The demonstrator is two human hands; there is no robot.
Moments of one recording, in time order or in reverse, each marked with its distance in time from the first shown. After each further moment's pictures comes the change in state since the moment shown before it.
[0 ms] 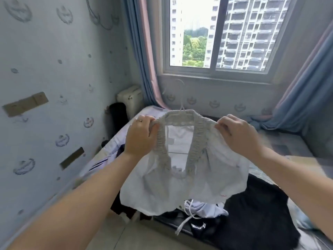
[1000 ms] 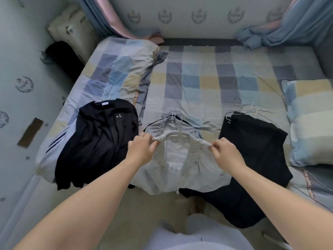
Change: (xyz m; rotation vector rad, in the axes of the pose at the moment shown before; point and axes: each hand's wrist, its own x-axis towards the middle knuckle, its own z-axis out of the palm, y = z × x) left_hand -0.027 -0.073 0.344 0.248 -0.902 -0.317; right_hand -0.112 0.231 0.243 0.196 -0.618 0.731
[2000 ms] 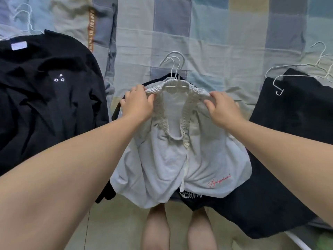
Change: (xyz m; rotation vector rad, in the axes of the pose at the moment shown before) left_hand 0.361 -0.082 0.220 -0.050 -0.141 -0.230; right_hand 0.351 0.079 0.217 -0.172 -0.263 0.200
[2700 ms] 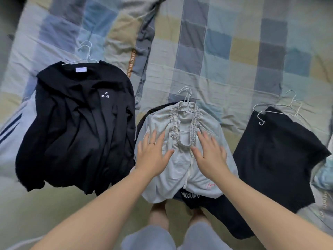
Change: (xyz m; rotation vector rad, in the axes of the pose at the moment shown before) left_hand -0.174 -0.037 -0.088 -0.008 -0.226 0.129; right_hand -0.172 -0.104 -0.038 0.014 -0.120 -0.053
